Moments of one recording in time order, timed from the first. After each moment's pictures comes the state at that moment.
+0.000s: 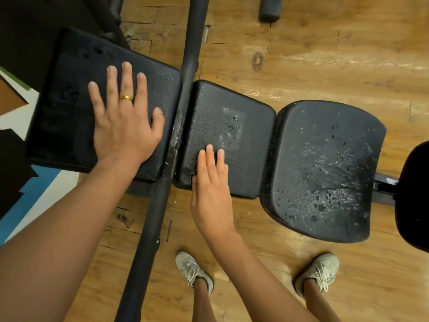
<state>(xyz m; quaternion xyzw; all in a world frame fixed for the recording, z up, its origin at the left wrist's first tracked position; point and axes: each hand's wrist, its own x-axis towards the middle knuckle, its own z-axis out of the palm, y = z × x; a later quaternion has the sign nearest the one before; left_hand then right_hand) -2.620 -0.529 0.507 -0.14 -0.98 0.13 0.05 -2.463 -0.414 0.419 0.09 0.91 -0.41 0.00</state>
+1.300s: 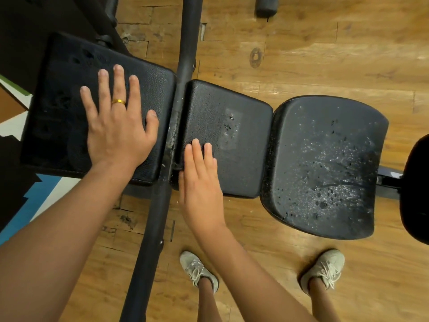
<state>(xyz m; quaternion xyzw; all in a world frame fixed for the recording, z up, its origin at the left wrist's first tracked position) -2.619 -0.528 0.508 -0.14 -0.98 0.14 0.05 -2.476 -0.426 0.427 0.08 0.90 -0.42 -0.02</state>
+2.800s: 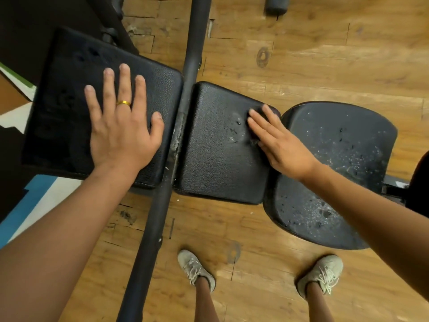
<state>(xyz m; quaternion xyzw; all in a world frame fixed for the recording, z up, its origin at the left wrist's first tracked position) -2.620 -0.528 0.508 -0.14 -0.98 0.13 0.05 -2.548 -0.214 0.367 -0.22 0.93 -0.28 0.01</state>
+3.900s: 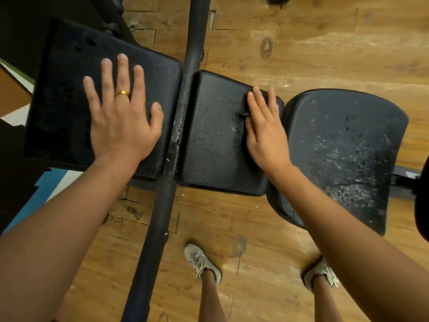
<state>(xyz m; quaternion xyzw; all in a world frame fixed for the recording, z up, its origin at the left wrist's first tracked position) -2.620 -0.529 0.508 -0.14 -0.98 0.14 0.04 -2.553 -0.283 0.375 0.05 0.92 -0.39 -0.02</state>
